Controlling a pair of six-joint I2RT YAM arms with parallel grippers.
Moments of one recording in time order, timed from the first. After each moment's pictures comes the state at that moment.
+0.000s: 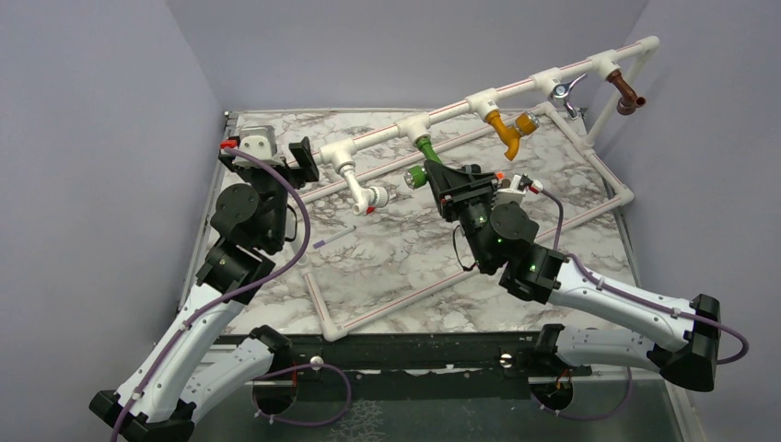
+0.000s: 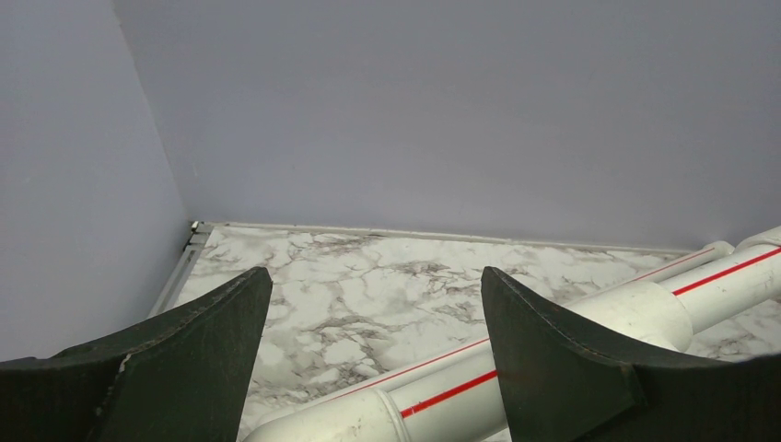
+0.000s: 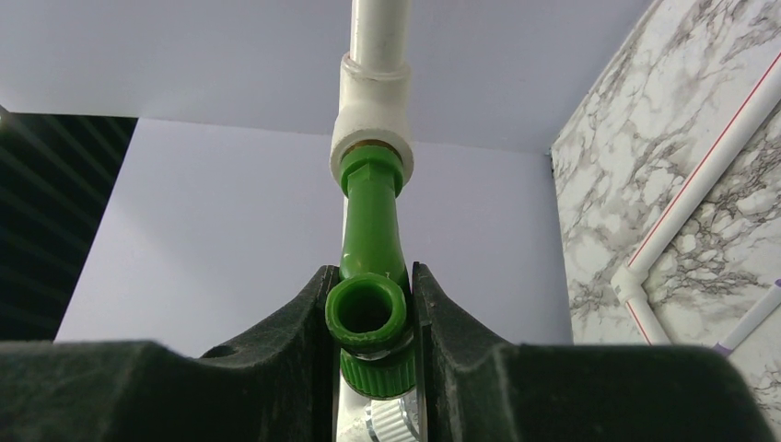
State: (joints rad) left arm -0.55 0.82 0.99 0.01 -0.54 0.01; right arm 1.05 1.06 0.91 0.26 0.80 1.39
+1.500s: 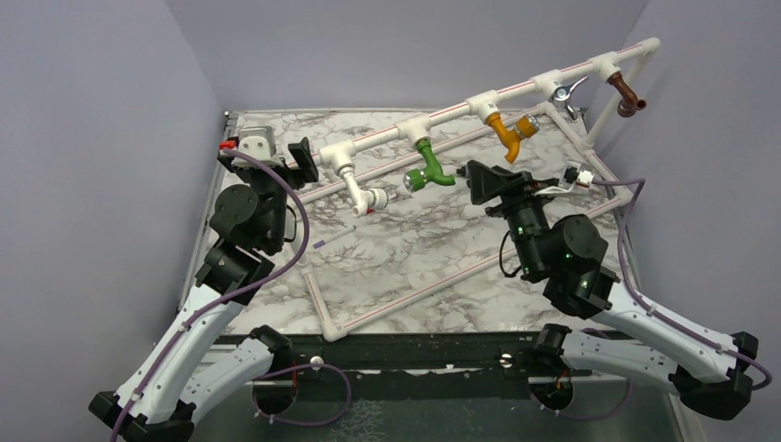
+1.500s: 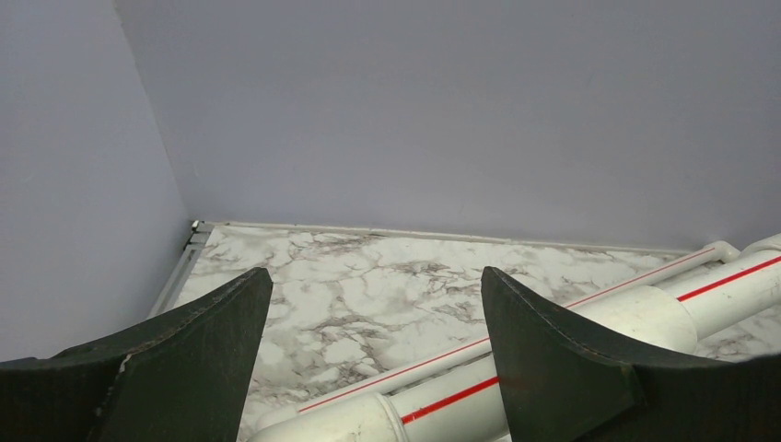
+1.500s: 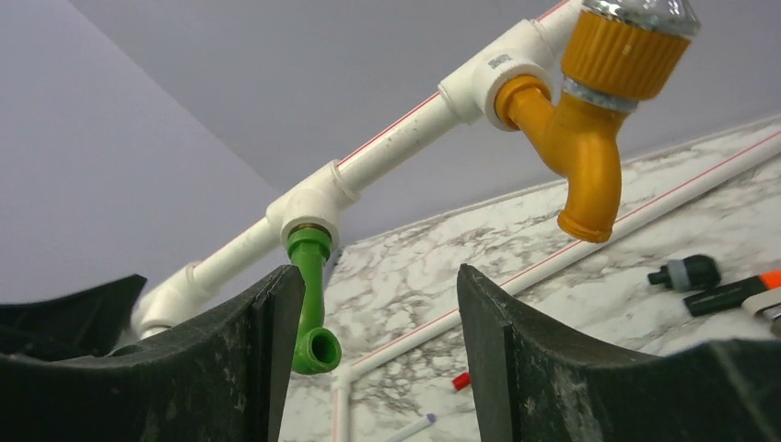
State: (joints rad) left arm -0.55 0.81 0.99 0.01 -0.54 0.01; right arm 1.01 0.80 0.87 0.25 0.80 0.46
